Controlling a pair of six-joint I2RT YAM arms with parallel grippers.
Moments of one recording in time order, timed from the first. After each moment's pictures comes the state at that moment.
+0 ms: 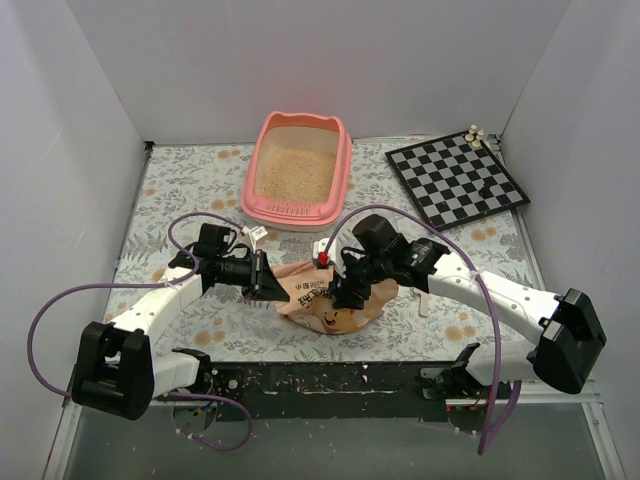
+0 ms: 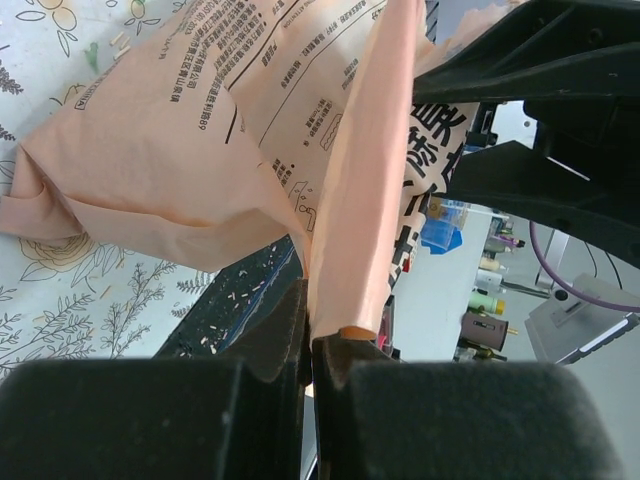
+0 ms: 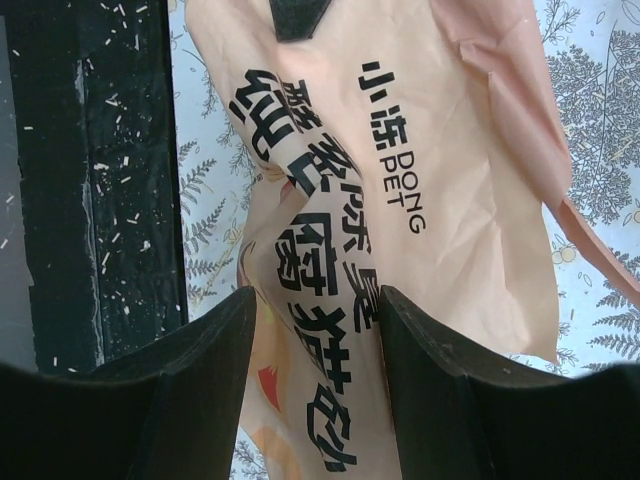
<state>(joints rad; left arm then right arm) -0.26 1.18 0.64 -0.44 1.03 -0.47 0.91 1.31 1.00 -0.53 -0.52 -0.41</state>
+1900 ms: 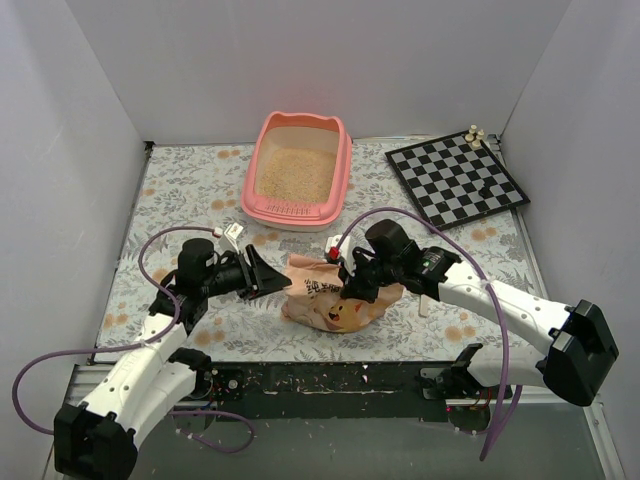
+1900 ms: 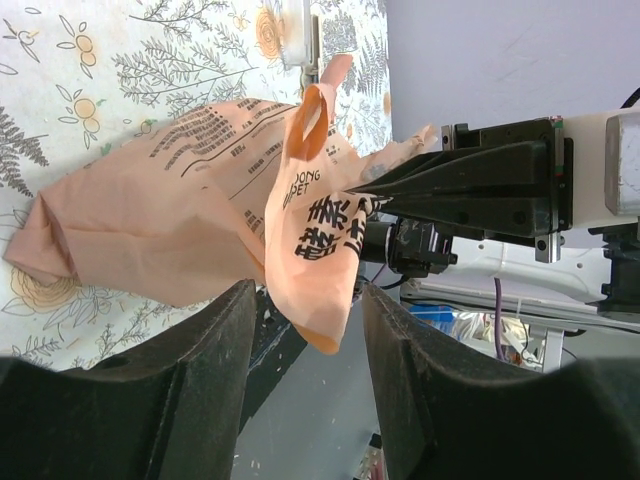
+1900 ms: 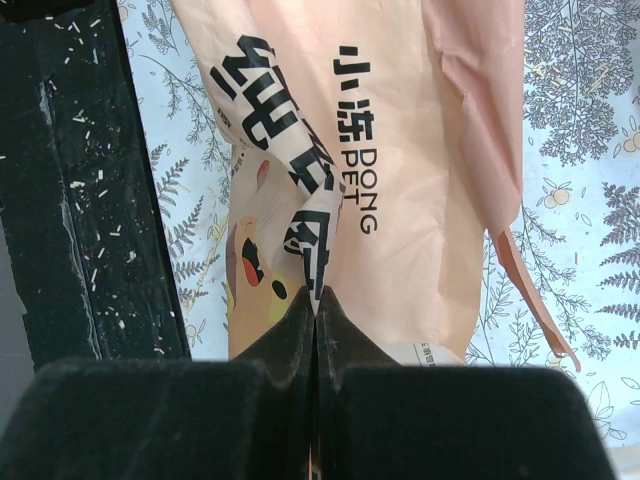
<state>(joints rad) -0.31 0.76 0.50 -0.22 0.72 -0.89 0.86 1.22 0.89 -0.45 -0.46 -0.30</state>
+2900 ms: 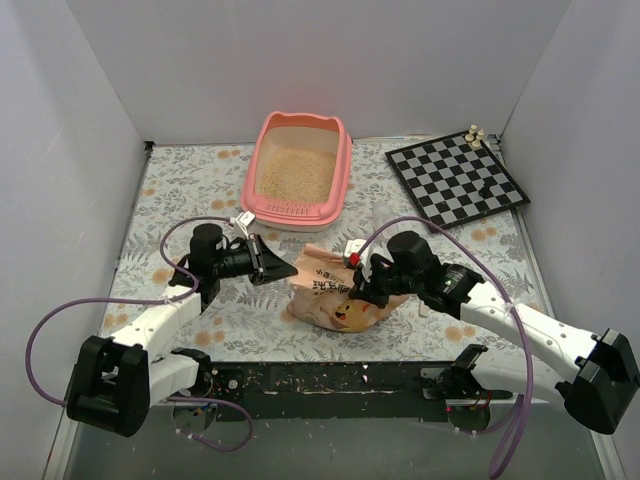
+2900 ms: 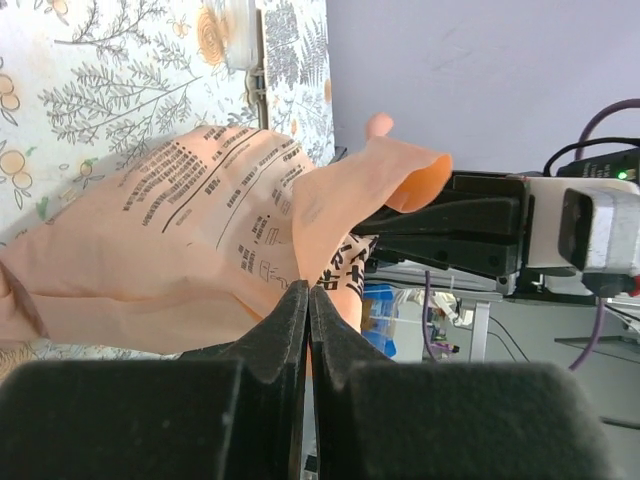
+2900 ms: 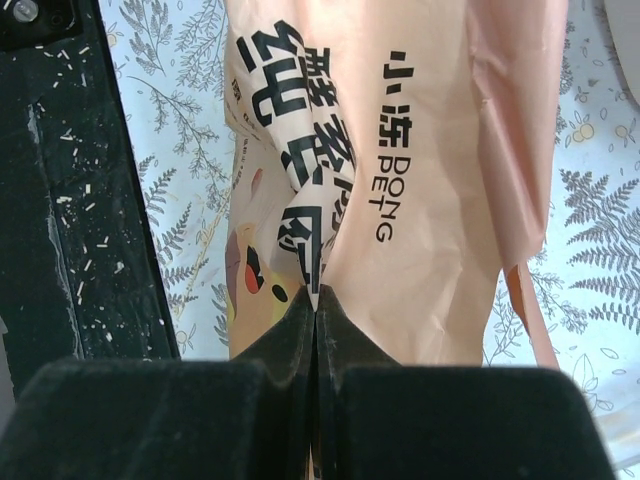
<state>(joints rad) -0.28 1.08 0.47 0.20 0.88 -1.03 0.84 1.05 0.74 -0.34 -0.43 -0.26</state>
